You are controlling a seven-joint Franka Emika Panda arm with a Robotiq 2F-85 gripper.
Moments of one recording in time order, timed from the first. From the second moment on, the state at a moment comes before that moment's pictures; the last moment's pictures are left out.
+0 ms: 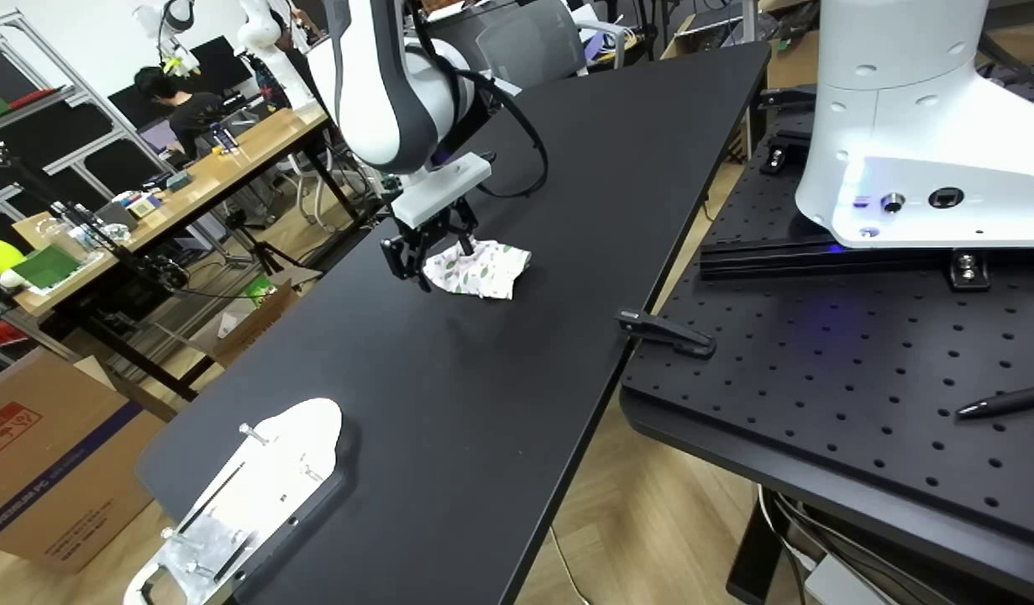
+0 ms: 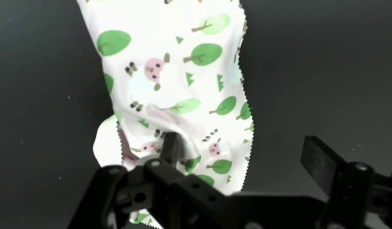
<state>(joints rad) 0.36 0.49 0.06 -2.26 0.06 2.86 0.47</state>
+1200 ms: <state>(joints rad) 0.34 0.37 0.01 -2.36 0.09 2.85 0.47</state>
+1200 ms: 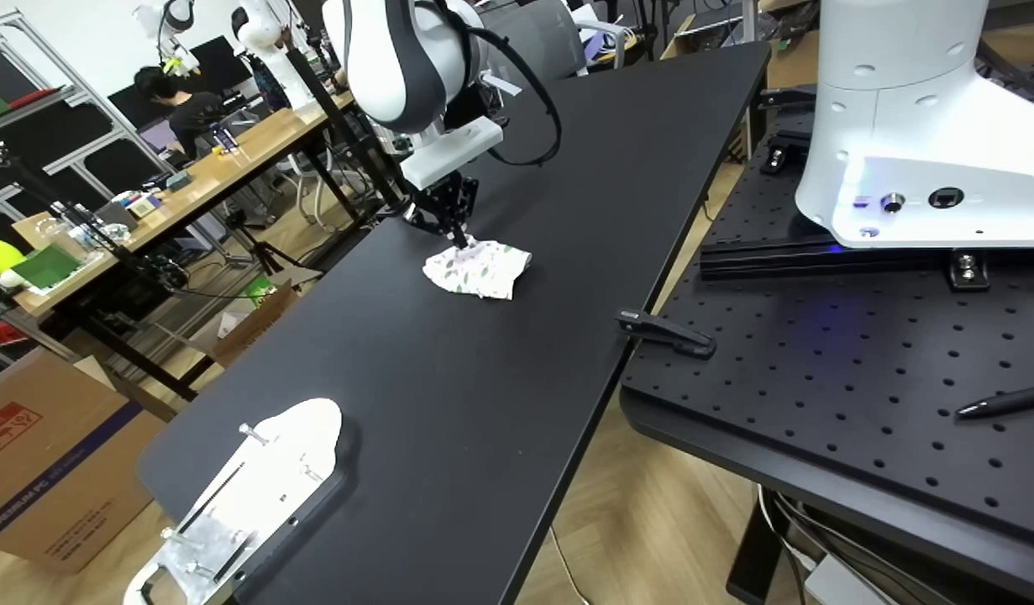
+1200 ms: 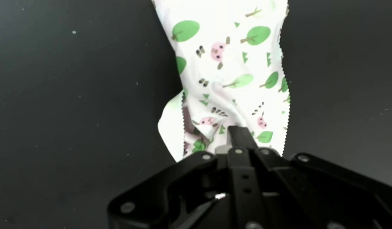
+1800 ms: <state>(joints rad) 0.29 0.36 0.06 -2.39 0.12 2.85 0.43</state>
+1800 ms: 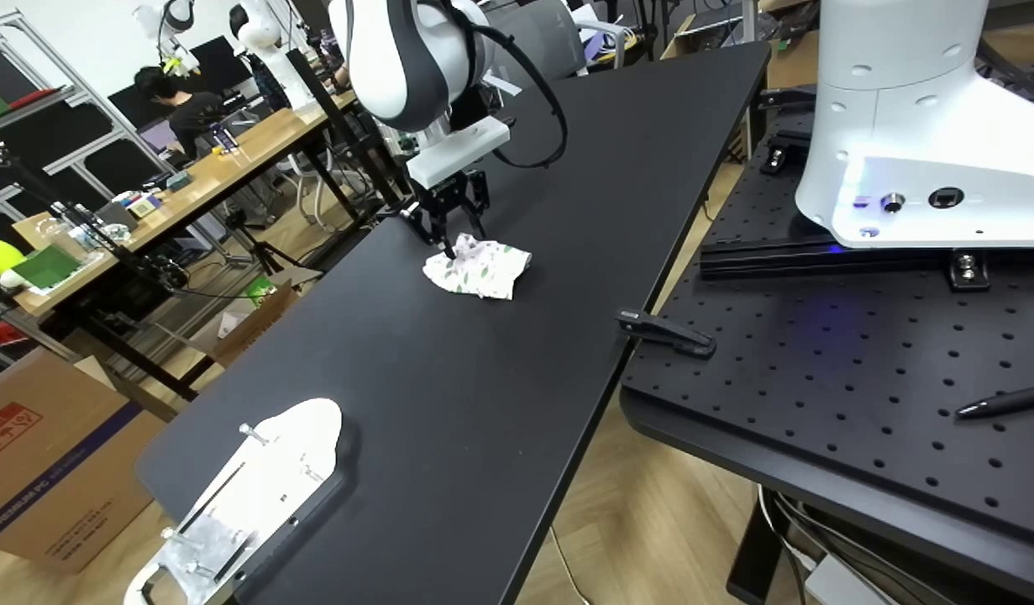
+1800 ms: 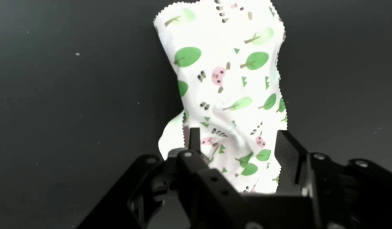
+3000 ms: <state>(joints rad) 0.23 0.40 0.07 -2.43 0.12 2.81 0.35</state>
